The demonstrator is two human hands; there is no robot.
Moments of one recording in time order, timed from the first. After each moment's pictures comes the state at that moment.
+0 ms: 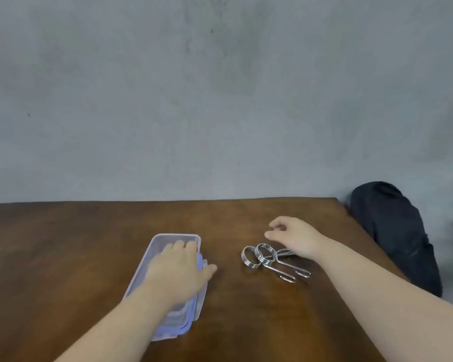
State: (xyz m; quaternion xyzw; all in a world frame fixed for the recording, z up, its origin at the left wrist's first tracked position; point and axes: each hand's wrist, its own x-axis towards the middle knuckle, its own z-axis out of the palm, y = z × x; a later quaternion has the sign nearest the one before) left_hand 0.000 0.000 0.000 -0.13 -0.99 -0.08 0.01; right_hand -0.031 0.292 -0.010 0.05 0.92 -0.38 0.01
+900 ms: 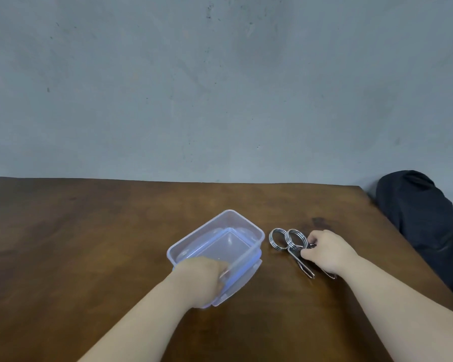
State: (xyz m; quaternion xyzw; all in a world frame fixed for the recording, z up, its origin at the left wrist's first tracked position) left_hand -0.007 0.002 -0.040 -0.21 -0.96 0.02 -0.18; right_hand -0.027 0.315 -0.073 0.15 0.97 -0.20 0.03
